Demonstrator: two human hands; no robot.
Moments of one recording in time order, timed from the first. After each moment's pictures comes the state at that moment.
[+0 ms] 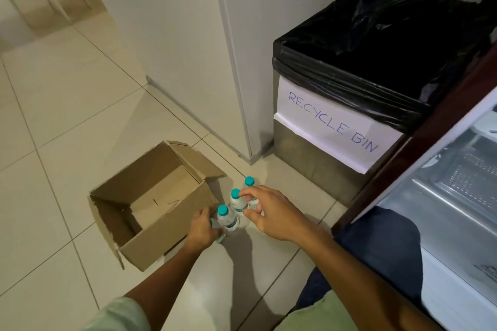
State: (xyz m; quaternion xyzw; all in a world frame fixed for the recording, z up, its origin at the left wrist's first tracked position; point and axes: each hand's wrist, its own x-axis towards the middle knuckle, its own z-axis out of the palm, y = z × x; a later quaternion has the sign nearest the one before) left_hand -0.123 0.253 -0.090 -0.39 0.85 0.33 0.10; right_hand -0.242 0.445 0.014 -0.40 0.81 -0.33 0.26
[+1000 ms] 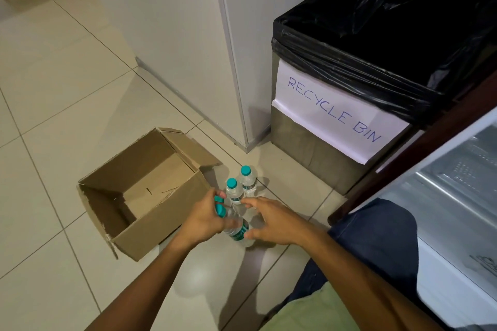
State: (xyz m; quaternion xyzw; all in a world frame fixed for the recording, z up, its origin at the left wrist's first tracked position) left_hand -0.126 0.274 -0.022 -0.30 0.81 0.50 0.10; right_hand -0.239 0.458 -0.014 -0.41 0.77 -0.28 0.39
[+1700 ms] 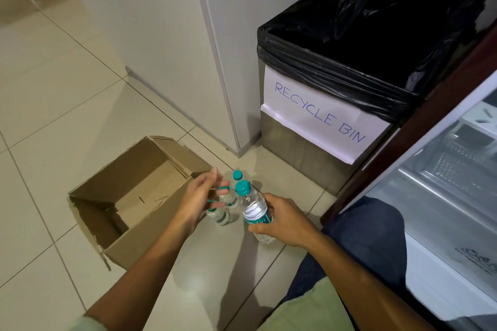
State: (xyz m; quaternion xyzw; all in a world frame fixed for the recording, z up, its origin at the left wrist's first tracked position) left_hand -0.166 0.274 0.004 -0.36 0.66 0.66 -0.02; right_hand -0.247 0.490 -0.014 -0.29 0.78 -0.42 0.36
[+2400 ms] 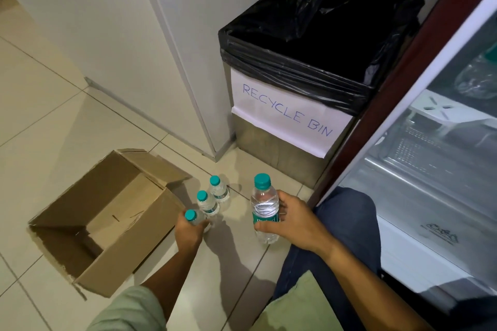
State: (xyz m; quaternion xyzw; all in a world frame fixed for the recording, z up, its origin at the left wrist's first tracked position) left_hand -0.159 0.285 -0.140 -0.52 0.71 0.47 -0.02; right_hand -0.250 0.544 -0.006 -0.18 0.77 -0.52 0.32
